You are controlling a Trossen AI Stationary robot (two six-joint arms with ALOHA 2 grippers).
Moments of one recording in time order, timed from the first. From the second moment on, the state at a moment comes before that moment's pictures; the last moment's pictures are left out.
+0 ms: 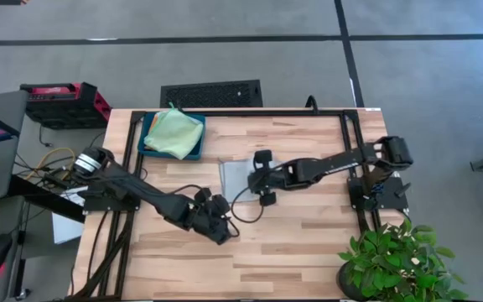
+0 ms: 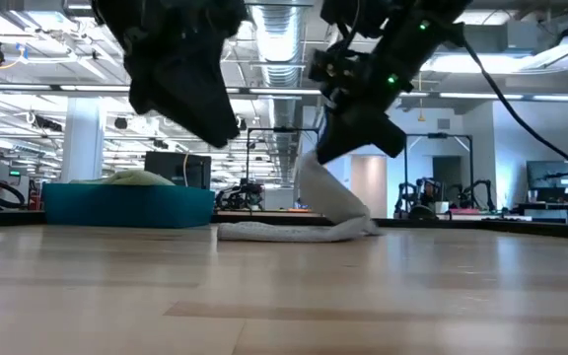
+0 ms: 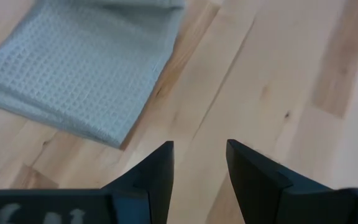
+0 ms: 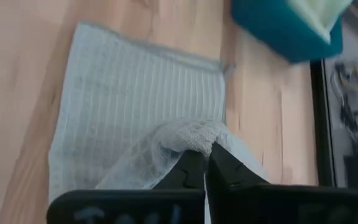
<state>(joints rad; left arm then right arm) -0.42 1.69 1.12 -0.46 -0.48 -0.81 0.09 1.72 1.06 -0.27 0.41 -0.38</state>
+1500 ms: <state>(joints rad) -0.46 1.61 1.12 -0.46 -0.55 -0.83 0.10 1.72 1.06 -0.06 0.23 -0.38</state>
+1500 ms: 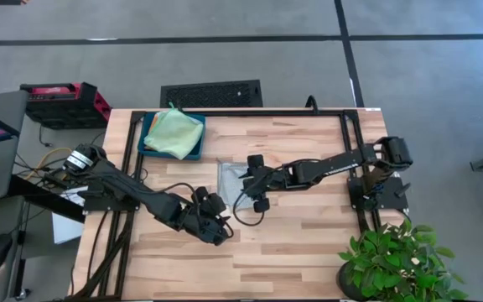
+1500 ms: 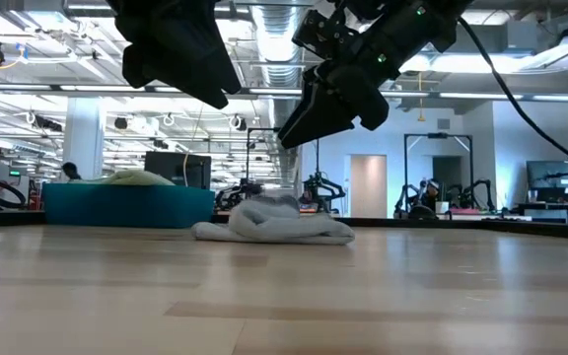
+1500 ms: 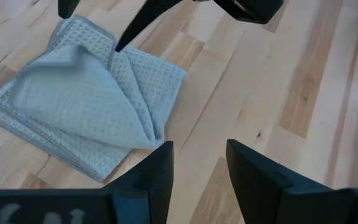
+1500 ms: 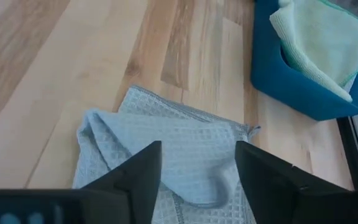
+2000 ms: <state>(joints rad) -0.37 1.66 1.11 -0.48 -0.65 -0.75 0.12 1.52 1.06 -0.33 0.27 -0.30</state>
